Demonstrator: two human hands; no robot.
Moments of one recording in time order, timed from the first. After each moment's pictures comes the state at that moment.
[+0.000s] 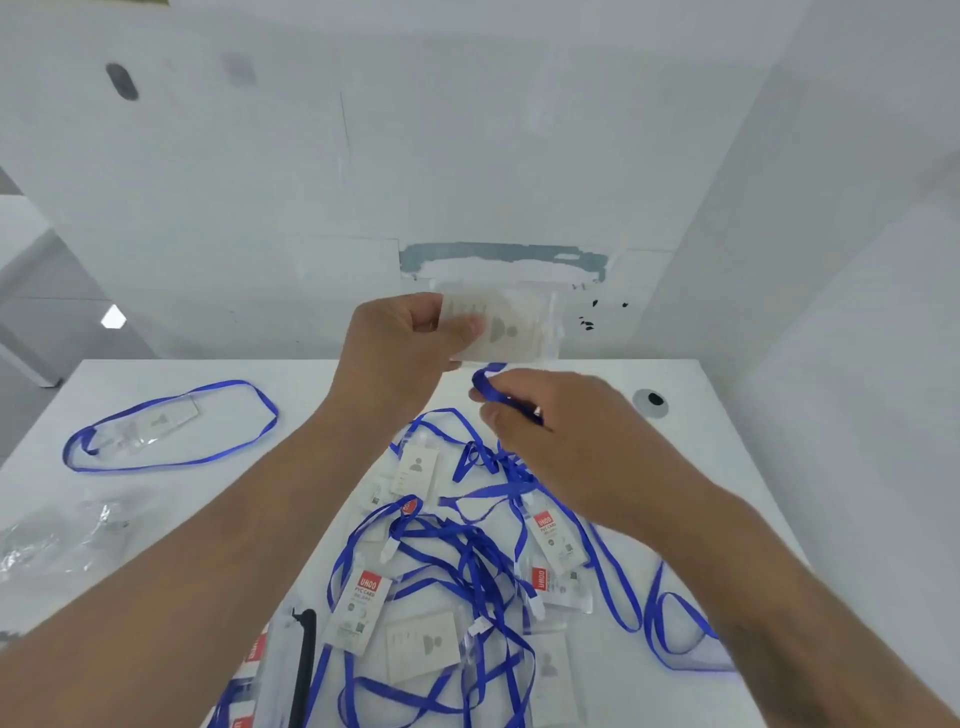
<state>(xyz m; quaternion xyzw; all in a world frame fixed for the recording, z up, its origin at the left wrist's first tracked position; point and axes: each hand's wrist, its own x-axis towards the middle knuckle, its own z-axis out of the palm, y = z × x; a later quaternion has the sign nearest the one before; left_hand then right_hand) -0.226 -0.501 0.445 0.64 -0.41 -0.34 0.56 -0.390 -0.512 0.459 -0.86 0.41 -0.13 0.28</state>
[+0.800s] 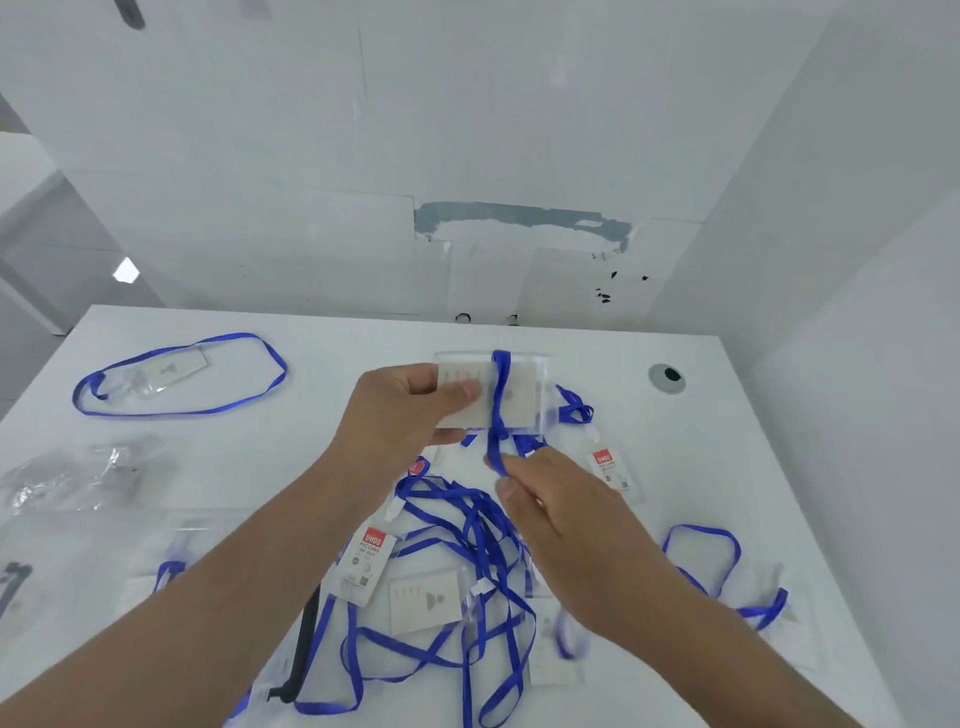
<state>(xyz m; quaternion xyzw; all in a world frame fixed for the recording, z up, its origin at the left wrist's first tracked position) -0.229 -0.461 0.377 0.66 -0.29 -0.46 0.52 -0.408 -0.463 0.386 -0.85 0.42 -0.06 0.31</state>
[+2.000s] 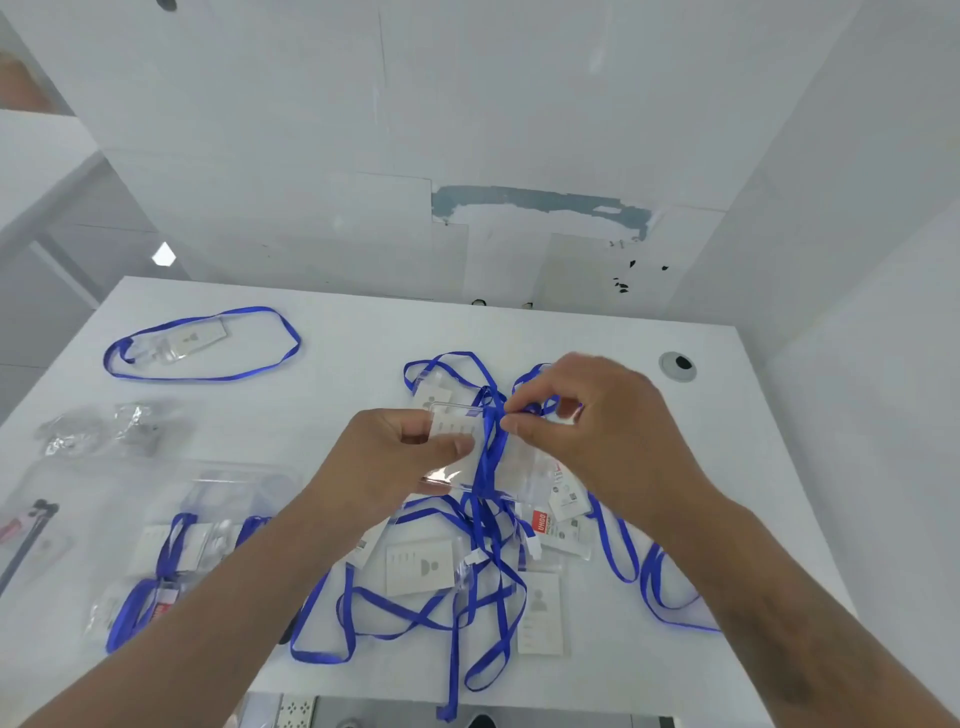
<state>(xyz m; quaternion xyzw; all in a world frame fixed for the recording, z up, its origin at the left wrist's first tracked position) -0.253 -0.416 0.349 0.69 -0.31 -0.48 0.45 -0.430 -0.507 0.398 -0.85 0.40 -0.18 0.29</state>
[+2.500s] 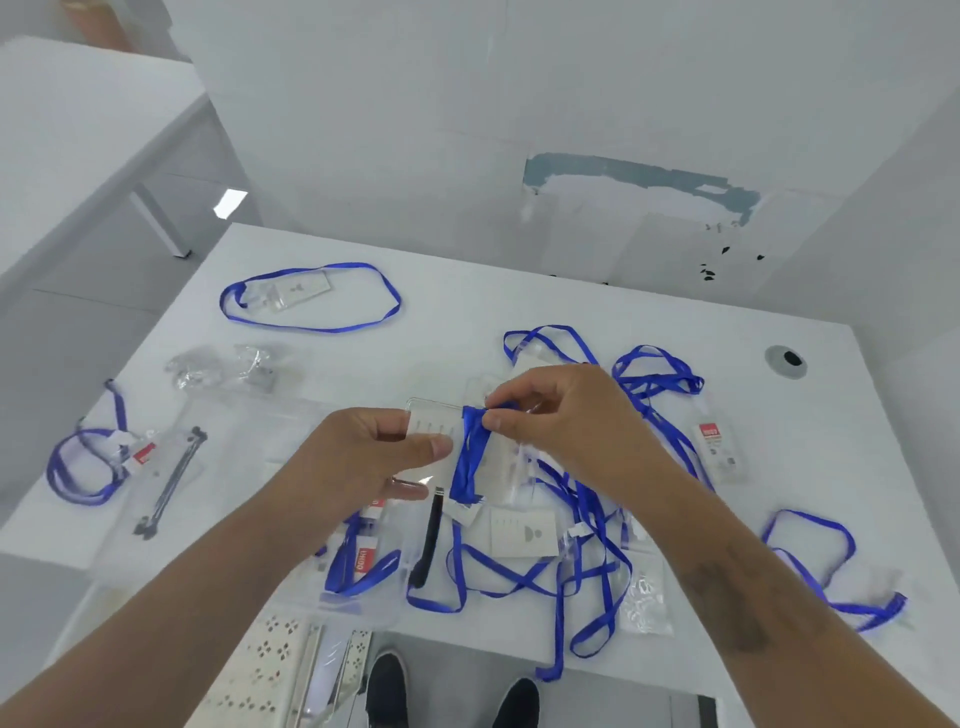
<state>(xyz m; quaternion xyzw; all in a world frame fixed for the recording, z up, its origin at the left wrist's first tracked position) -0.148 -0.313 0.344 0.70 -0.22 -0.52 0.44 -0.308 -0.451 0.351 -0.80 0.36 -0.10 0.47</state>
